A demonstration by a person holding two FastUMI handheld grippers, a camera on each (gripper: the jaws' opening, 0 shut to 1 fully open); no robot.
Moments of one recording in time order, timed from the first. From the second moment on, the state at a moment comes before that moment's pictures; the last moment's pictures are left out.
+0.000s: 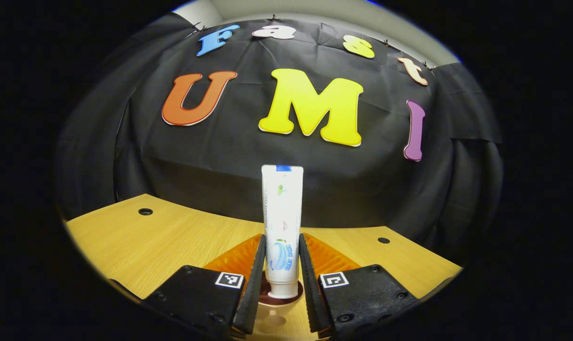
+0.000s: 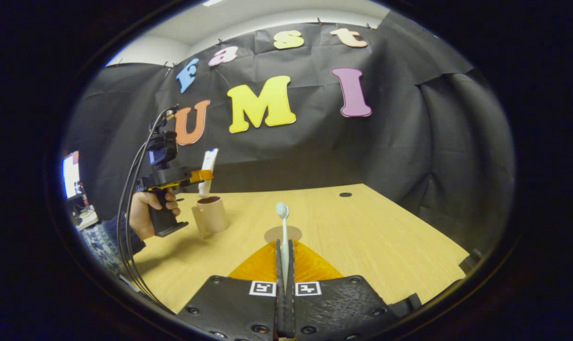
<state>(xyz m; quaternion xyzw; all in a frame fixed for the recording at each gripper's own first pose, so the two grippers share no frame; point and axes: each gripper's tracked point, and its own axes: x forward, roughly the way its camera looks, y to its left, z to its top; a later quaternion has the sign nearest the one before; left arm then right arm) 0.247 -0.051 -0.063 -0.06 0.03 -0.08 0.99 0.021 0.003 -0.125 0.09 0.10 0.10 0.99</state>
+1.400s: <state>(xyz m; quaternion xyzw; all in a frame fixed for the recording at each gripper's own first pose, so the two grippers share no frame) 0.092 0.029 -0.064 -0.01 0.00 -0.05 1.00 0.141 0.159 -0.014 0.10 0.05 0.19 0.98</state>
